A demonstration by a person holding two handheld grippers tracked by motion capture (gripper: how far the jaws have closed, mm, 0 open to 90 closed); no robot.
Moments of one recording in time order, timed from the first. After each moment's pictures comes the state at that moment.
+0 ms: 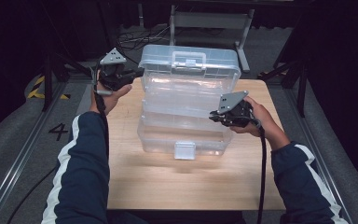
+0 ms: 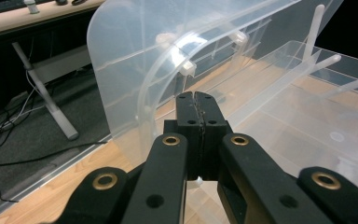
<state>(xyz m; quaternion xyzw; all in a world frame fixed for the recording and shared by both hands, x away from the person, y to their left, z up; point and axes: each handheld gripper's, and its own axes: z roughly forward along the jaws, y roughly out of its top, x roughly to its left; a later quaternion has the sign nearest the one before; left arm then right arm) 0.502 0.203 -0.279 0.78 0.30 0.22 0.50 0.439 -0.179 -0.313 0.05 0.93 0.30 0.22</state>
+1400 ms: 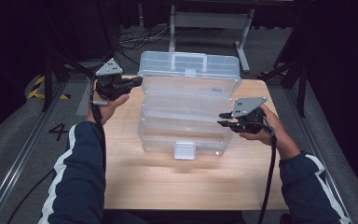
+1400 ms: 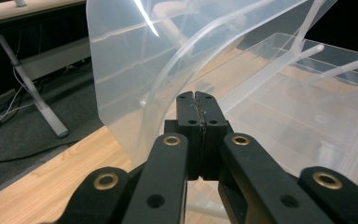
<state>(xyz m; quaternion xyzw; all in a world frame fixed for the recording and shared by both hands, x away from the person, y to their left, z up) 0.481 0.210 -0.297 0.78 0.29 0.21 0.51 0.419 -0.212 -0.316 0.09 0.91 0.35 0.22</state>
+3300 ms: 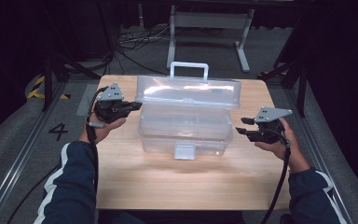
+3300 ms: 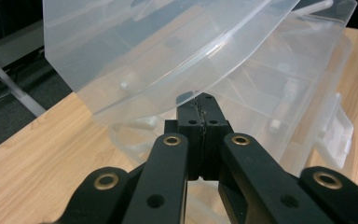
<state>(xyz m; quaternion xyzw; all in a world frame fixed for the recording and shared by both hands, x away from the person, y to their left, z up) 0.436 0.214 -0.328 0.84 0.24 0.18 0.46 0.413 -0.277 -0.364 0.24 0.87 0.38 0.23</state>
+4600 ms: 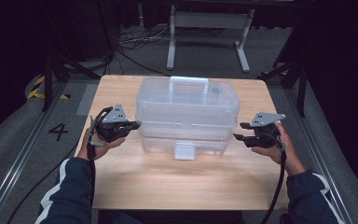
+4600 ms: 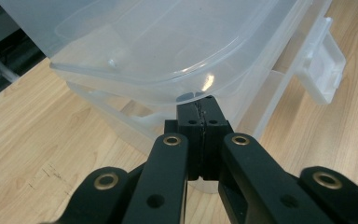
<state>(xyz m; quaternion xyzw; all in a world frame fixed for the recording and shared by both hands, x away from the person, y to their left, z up) 0.406 0.212 -0.368 0.87 0.22 0.18 0.41 0.412 -0.274 -0.384 0.25 0.87 0.36 0.21</state>
